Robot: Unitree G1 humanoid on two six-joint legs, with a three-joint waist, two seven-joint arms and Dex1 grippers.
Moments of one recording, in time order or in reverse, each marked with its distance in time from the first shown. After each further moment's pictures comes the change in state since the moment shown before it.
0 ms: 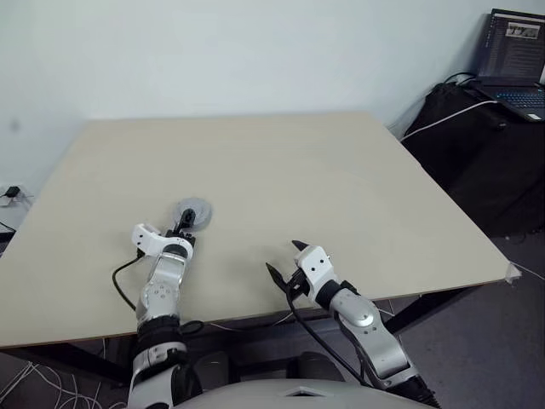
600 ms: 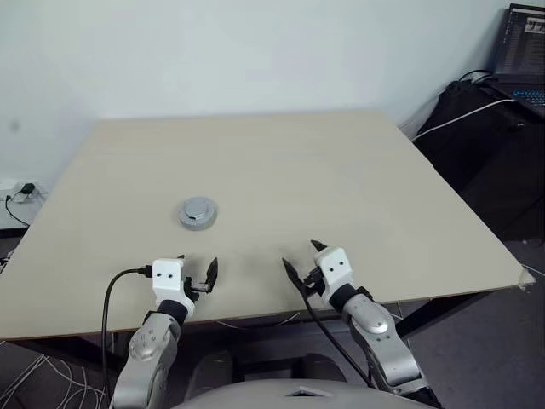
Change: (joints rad) left arm 0.568 0.252 -0.558 -0.421 0.725 -0.378 -0.199; right arm 0.089 0.013 -0.119 -0.015 0.028 -0.090 -0.065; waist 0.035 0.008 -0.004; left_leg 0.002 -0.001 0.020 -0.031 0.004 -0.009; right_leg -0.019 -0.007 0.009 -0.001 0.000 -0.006
